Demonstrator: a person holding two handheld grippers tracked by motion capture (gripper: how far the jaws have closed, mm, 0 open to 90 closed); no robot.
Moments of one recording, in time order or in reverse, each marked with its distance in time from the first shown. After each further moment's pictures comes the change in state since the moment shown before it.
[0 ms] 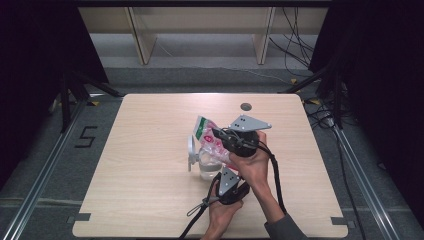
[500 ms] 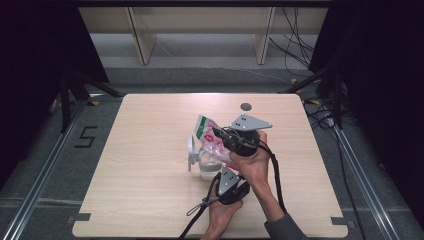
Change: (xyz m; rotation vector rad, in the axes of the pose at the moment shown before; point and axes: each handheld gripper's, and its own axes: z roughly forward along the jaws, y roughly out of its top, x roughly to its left) left arm 0.000 0.001 0.000 0.004 -0.004 -0.015; right arm -0.002 0.000 -0.001 0.001 -0.005 0.009
